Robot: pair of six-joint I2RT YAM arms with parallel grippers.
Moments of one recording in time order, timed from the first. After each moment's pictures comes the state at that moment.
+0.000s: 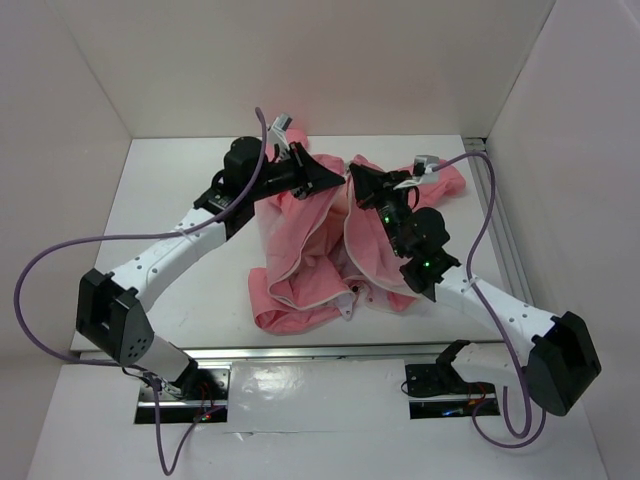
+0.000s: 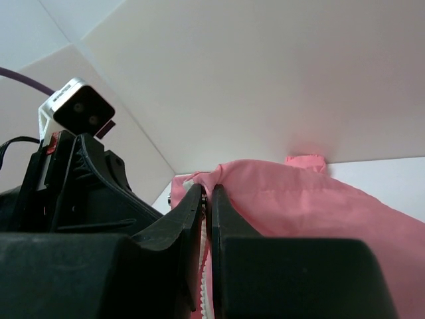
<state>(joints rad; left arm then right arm) -0.54 1.52 1.36 0.04 0.52 -1.03 0.65 1.13 0.76 0.74 0.31 0.42</state>
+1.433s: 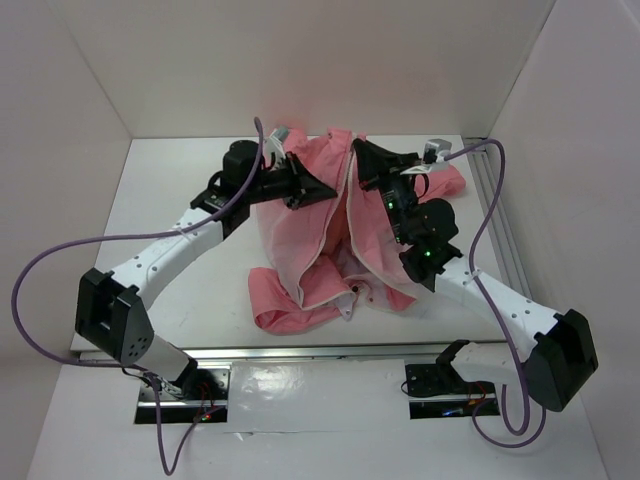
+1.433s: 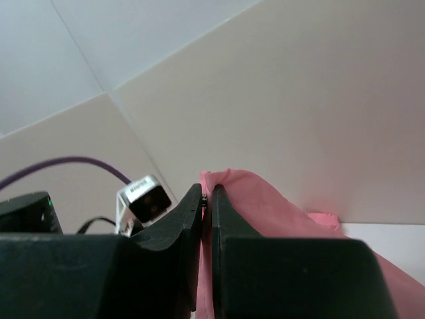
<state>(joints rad) -0.51 1.50 1.29 -0.04 0.56 -1.09 0.65 1.17 0.88 0.82 0.29 0.35</state>
